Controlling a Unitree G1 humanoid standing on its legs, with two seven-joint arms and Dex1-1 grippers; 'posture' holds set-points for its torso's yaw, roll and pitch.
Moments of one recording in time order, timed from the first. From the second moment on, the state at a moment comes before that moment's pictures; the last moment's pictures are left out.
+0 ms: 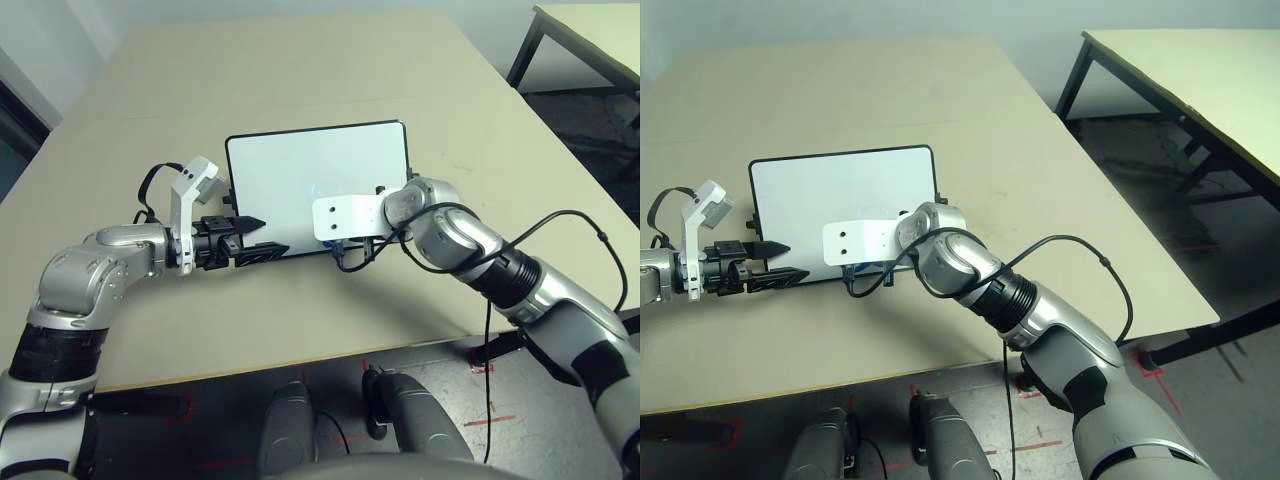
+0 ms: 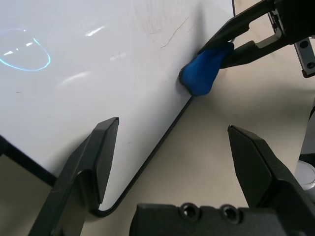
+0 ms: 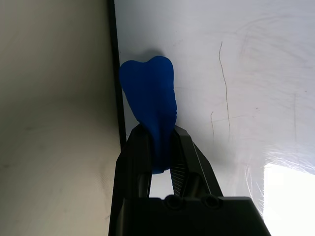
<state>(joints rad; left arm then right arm) -0.35 0.85 0.09 -0.16 -0.58 0.92 -0.94 -0.97 -0.32 0.76 0.05 -0.34 0.77 1.02</state>
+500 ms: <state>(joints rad) -0.57 0.62 0.31 -0.02 -0.49 0.45 -0.64 -1.28 -0.26 0.15 0.27 -0.18 0.84 0.67</state>
